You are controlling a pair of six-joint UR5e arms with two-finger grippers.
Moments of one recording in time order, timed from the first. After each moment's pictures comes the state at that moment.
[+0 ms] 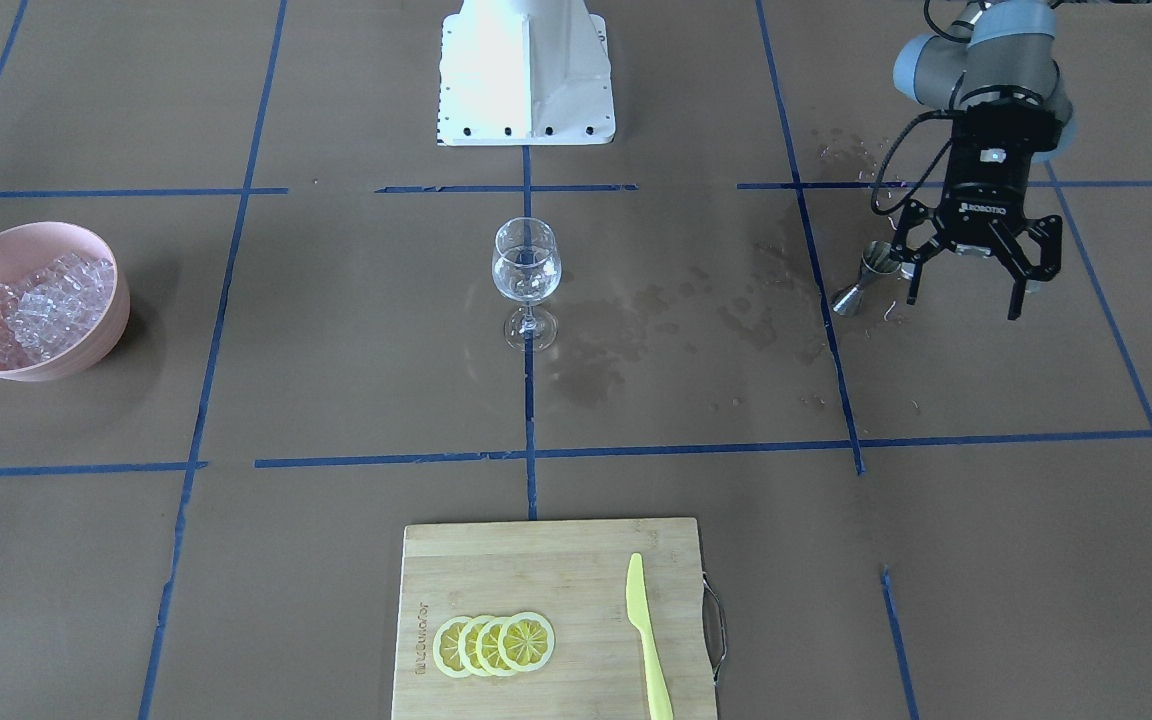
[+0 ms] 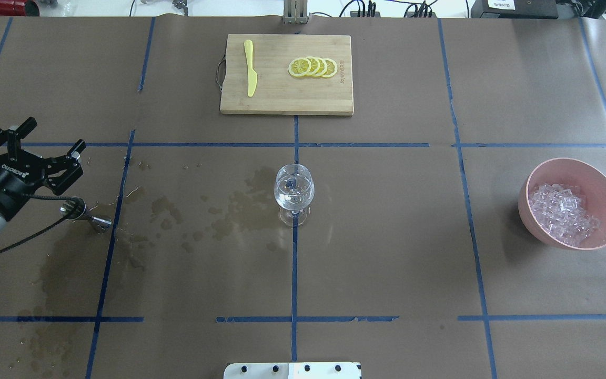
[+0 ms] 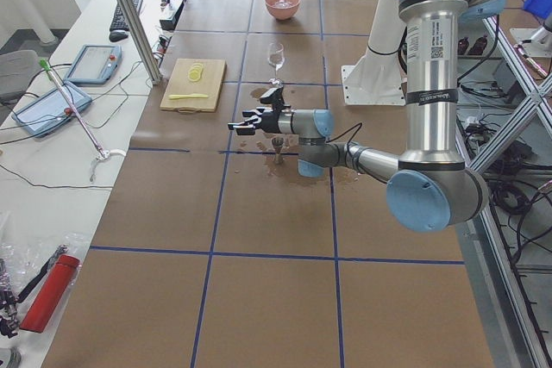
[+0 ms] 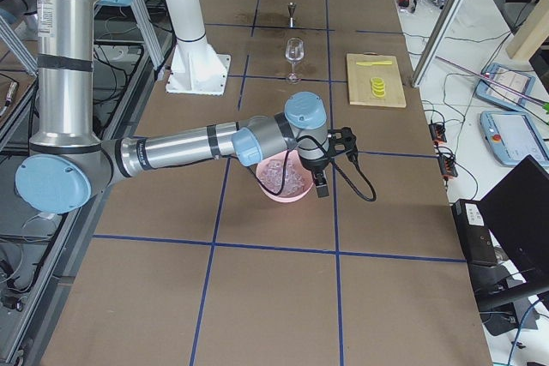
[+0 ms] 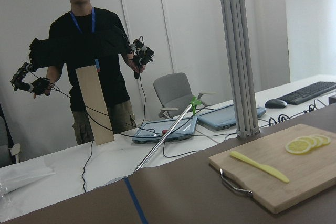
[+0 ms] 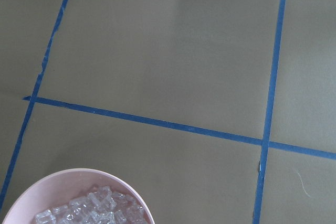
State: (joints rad) left arm -0.68 -1.49 -1.73 -2.97 -1.13 -0.41; right arm 1.46 -1.64 1.86 -1.35 2.35 0.21
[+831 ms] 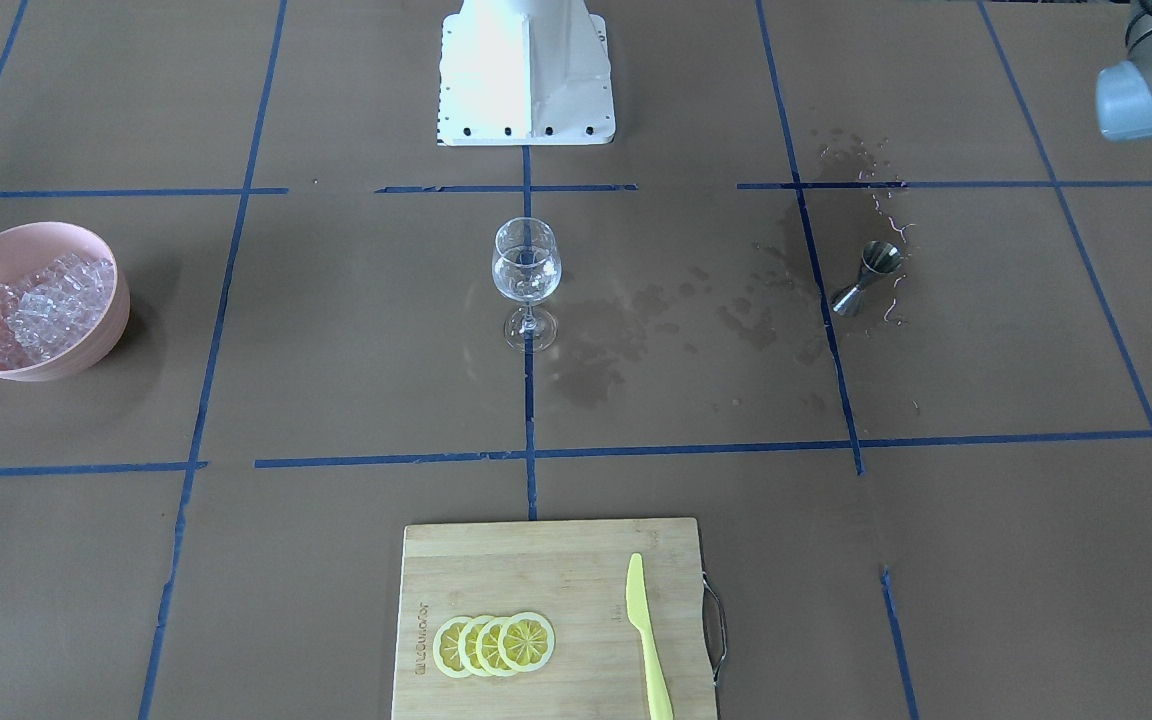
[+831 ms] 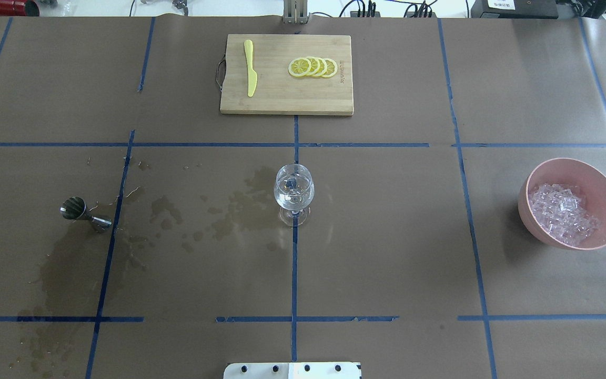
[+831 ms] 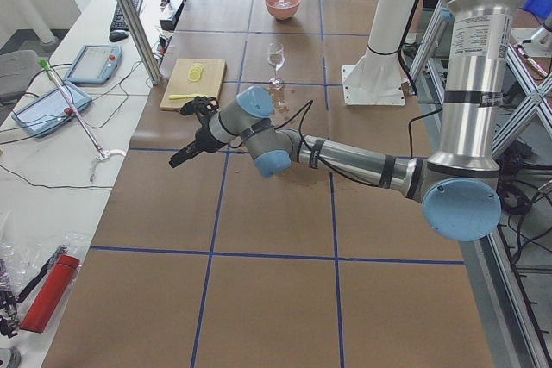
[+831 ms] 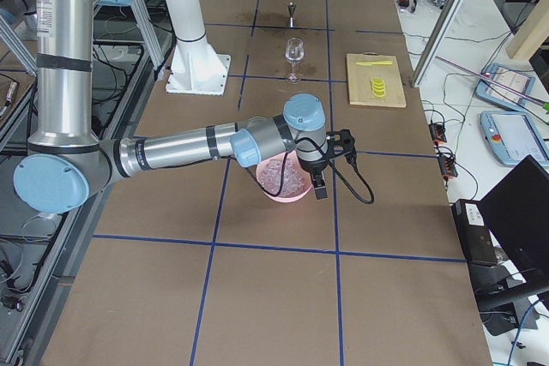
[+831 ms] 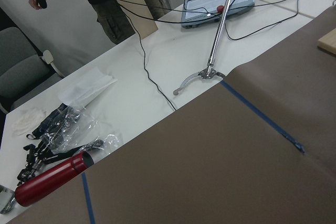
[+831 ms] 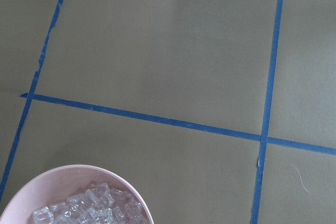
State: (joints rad) left arm -1.32 -1.62 -1.73 -2.28 -1.83 -0.08; right arm 1.46 -1.65 1.86 -1.35 2.35 0.21
